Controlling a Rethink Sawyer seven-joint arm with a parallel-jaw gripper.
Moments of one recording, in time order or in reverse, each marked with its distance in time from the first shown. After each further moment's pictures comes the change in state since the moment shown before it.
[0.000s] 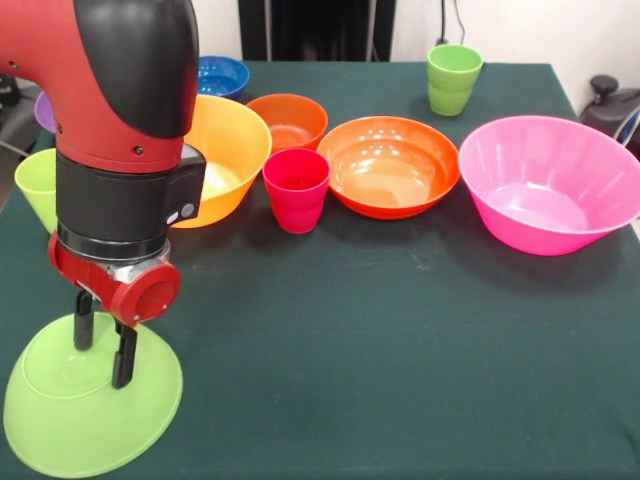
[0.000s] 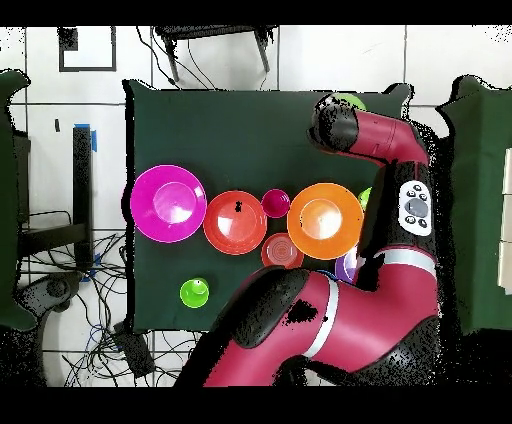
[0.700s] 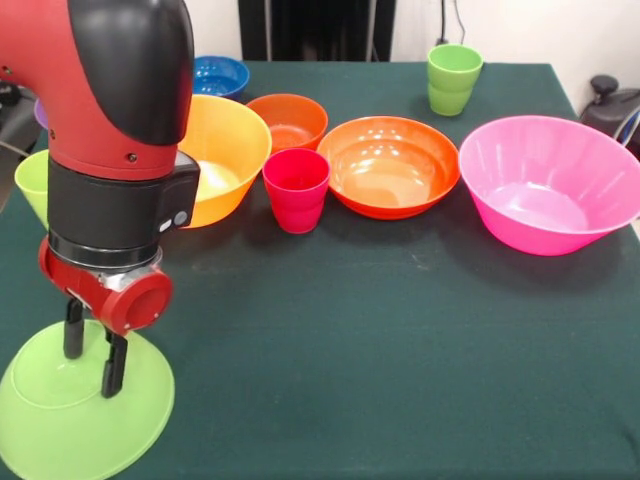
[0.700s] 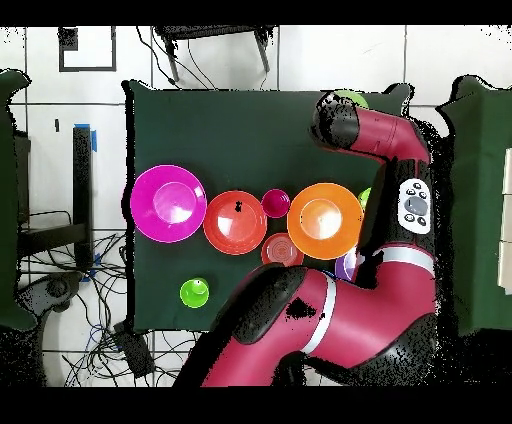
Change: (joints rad) arm 0.002 0.020 -0.007 -0.038 0.001 0.000 0.000
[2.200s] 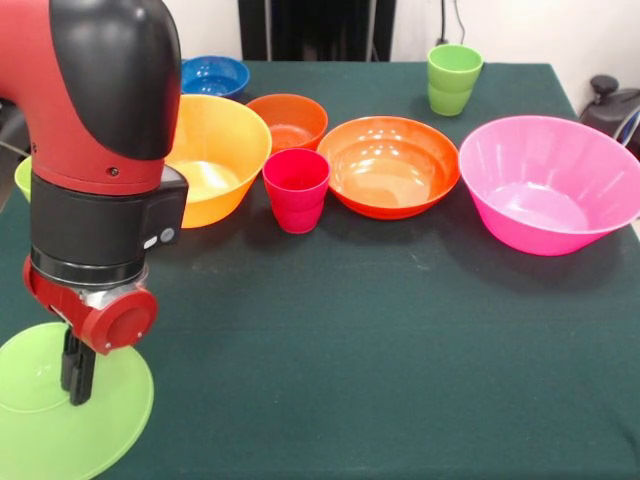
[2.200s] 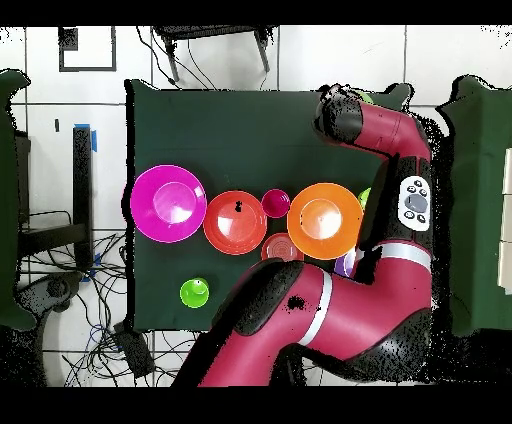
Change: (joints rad) arm 0.003 0.042 -0.017 -0.070 0.046 -0.001 0.000
